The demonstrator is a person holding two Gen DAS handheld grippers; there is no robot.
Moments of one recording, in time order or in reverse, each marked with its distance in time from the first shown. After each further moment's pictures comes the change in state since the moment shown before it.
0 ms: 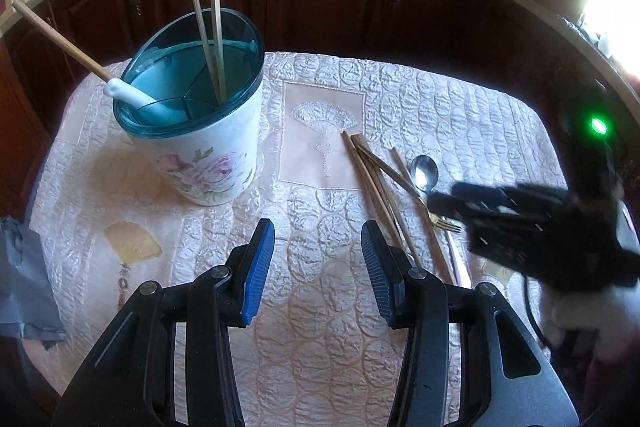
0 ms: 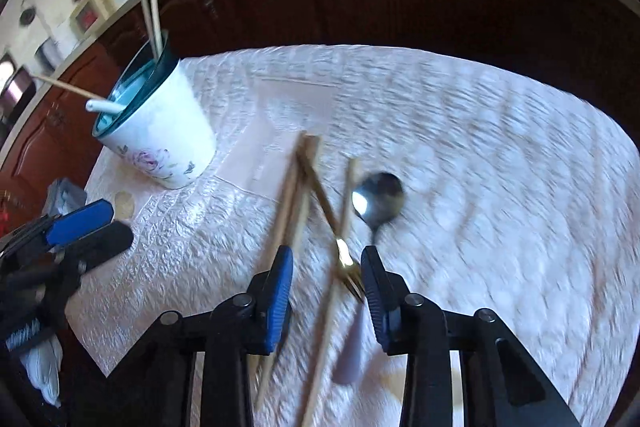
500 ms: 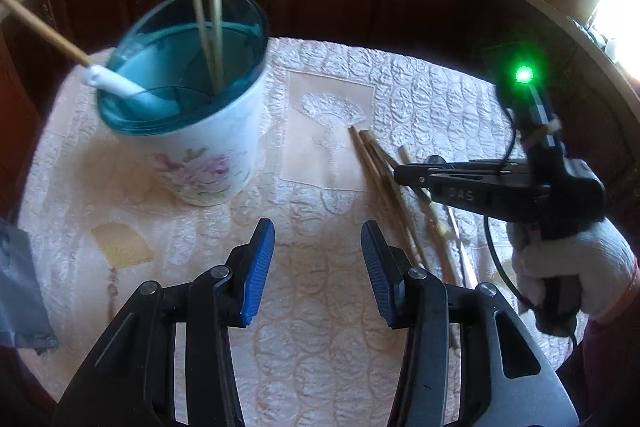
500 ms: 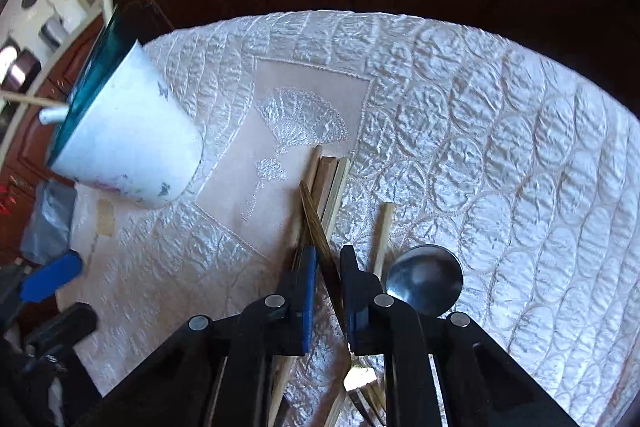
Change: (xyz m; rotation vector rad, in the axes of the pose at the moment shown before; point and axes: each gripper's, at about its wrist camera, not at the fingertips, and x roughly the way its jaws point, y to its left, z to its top) left arm 0.028 0.006 0.009 -0.027 0.054 -0.028; right arm 0.074 -0.011 0.049 -0.011 0.139 0.097
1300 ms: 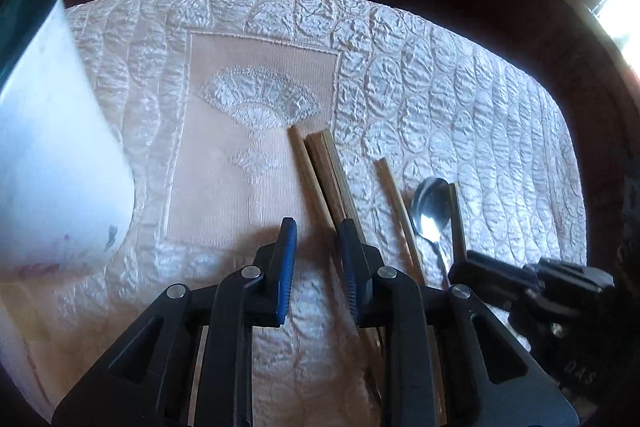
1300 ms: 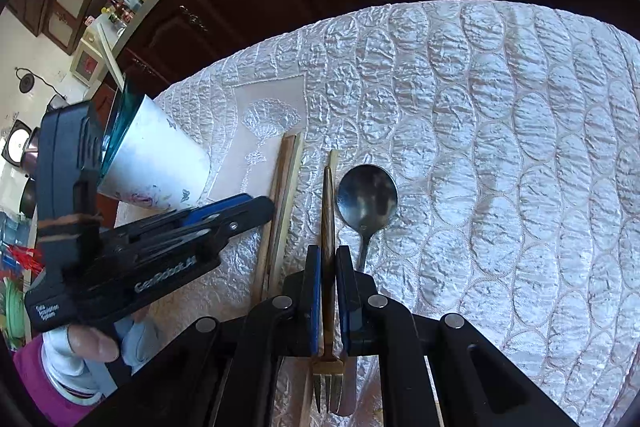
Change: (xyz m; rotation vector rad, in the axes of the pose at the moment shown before) left arm 0.108 -0.036 0.049 0.000 0.164 -0.089; right arm -0.052 -0.043 -0.056 0.218 -0.092 0.114
